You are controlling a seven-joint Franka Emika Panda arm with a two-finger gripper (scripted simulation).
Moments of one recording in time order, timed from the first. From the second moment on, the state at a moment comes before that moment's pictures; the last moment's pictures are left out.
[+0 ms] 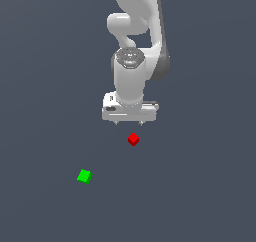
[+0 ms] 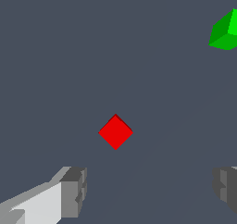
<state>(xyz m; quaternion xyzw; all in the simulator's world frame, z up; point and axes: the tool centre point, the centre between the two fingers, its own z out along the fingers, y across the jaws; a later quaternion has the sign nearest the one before) -0.001 0.004 0.164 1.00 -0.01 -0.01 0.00</state>
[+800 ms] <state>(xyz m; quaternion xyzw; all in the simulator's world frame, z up) -0.003 0.007 0.149 1.00 -0.07 -0.01 0.00</state>
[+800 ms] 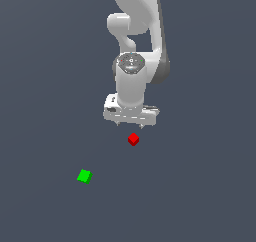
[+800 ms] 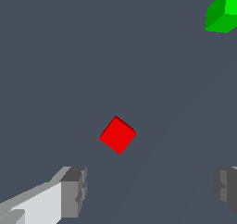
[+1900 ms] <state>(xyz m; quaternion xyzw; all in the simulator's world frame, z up) -0.003 0.024 0.084 0.94 -0.33 0.00 0.00</state>
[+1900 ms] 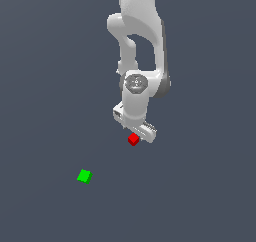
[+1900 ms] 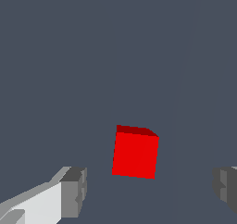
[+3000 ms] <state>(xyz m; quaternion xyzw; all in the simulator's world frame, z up) -0.001 0.028 0.062 0.92 -0.39 0.00 0.00</state>
